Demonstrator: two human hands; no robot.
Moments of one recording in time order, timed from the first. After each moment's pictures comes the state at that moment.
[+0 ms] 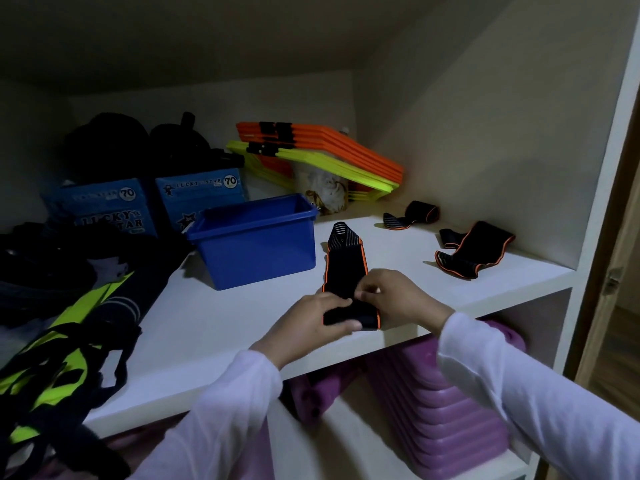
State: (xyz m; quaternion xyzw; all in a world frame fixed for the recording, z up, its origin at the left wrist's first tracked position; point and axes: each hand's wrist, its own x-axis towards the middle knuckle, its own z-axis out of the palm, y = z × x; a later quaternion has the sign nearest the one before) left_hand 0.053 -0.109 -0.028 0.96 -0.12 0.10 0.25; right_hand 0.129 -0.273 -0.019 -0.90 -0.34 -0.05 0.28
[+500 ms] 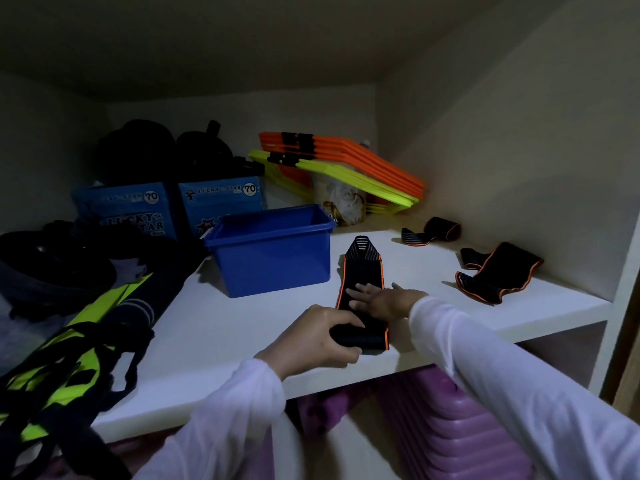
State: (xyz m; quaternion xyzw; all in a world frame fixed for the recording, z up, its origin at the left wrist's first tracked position) left_hand 0.042 -0.109 -0.015 0.92 -0.09 0.06 0.36; right_hand 0.182 -0.233 -0.019 -0.94 -0.30 0.14 0.00
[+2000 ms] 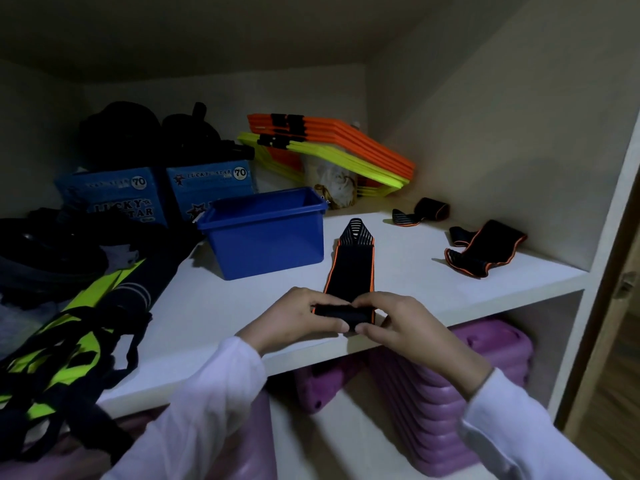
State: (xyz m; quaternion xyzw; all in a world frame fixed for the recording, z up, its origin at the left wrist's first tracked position) left_hand 0.029 -0.094 -0.010 0.88 -0.08 -0.01 0.47; right_hand 0.061 -0.282 -0.032 -0.88 -0.37 -0.09 0.30
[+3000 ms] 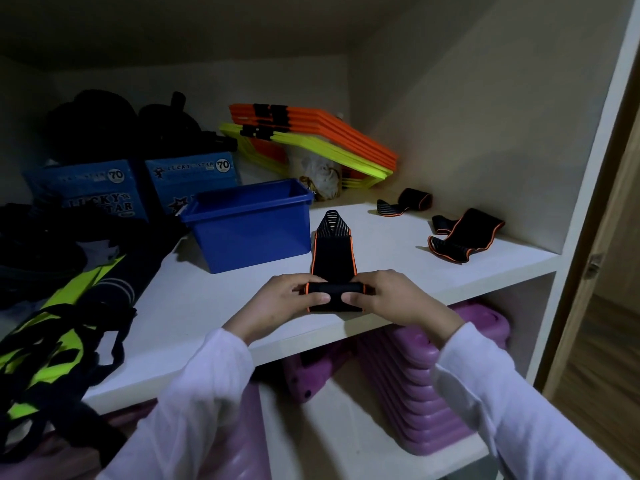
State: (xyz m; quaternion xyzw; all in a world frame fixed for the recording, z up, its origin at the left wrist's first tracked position) left_hand 0.040 -0.085 -0.021 0.83 -0.08 0.02 0.56; right_hand 0.080 -0.277 -0.018 -0.91 -0.32 -0.02 0.27
